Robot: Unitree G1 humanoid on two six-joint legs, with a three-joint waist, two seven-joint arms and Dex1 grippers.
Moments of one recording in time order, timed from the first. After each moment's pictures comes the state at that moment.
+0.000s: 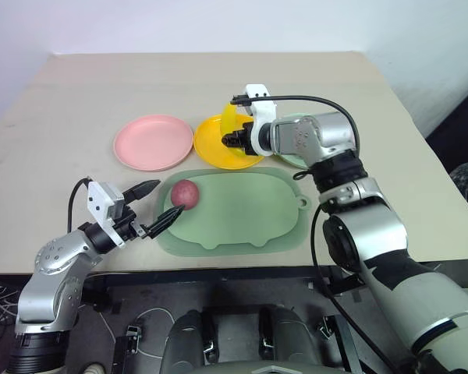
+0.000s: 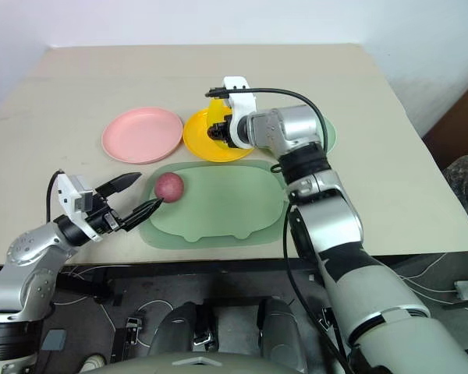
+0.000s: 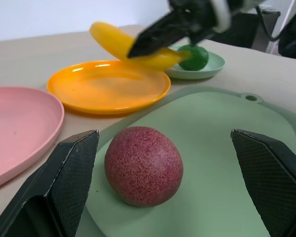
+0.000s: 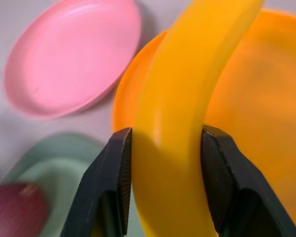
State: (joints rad) left arm 0.00 0.55 0.22 -0.25 -0.56 0.20 -0.82; right arm -1.33 -0.13 0.05 0.89 0.35 0.87 0.34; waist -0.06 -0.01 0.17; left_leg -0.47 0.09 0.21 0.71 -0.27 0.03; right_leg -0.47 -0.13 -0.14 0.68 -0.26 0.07
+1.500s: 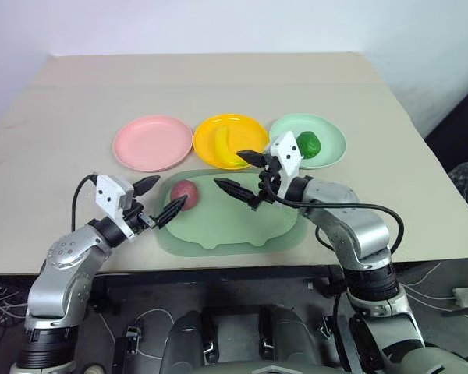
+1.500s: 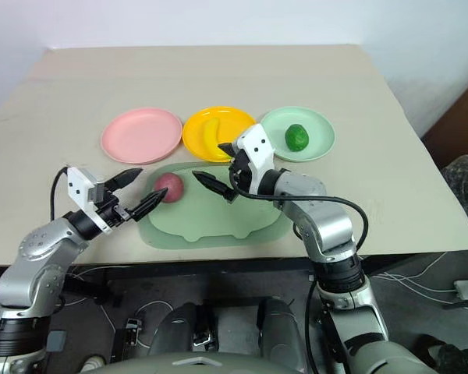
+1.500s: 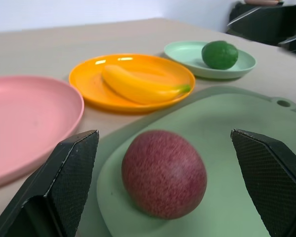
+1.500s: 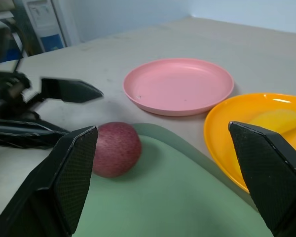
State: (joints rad) left arm -0.08 0.51 0.17 -0.24 -0.51 0.30 -0.67; right arm -0.51 -0.25 0.11 -0.34 0.33 0.72 0.62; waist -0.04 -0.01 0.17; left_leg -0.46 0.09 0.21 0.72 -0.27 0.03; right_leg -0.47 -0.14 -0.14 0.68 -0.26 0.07
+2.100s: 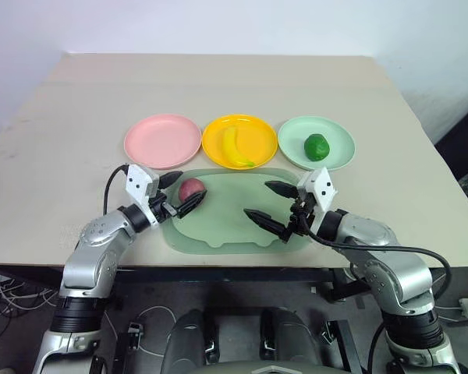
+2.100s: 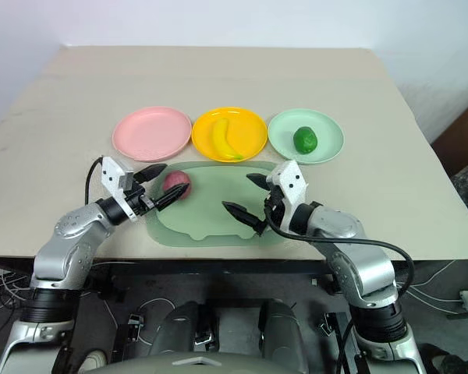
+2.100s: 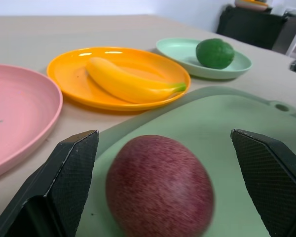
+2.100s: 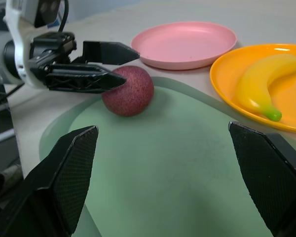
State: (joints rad) left arm -0.25 0.45 0.07 -0.08 -0.44 0.30 -0.72; right arm -0.23 -0.40 0.06 -0.49 0.41 0.67 0.64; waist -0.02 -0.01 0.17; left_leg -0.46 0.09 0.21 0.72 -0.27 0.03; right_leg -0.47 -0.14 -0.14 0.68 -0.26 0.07
